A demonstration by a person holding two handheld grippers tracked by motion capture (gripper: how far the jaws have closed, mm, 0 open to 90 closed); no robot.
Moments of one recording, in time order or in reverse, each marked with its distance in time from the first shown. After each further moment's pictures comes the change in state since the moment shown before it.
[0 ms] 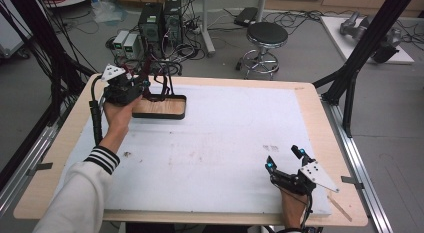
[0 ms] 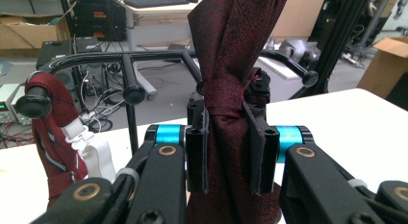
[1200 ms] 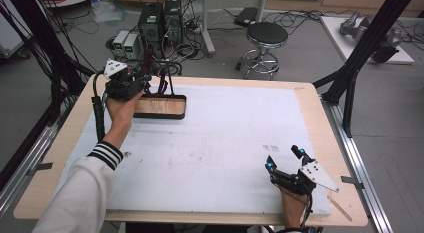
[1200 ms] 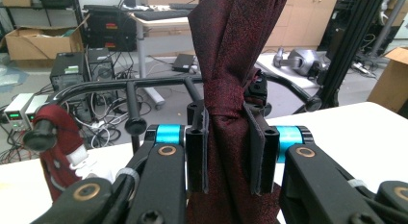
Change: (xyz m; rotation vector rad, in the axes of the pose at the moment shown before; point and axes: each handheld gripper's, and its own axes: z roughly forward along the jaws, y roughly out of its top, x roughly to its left) left arm -0.007 0.013 0.005 -0.039 0.030 0.015; right arm 0.000 0.000 0.000 0.003 0.000 0.002
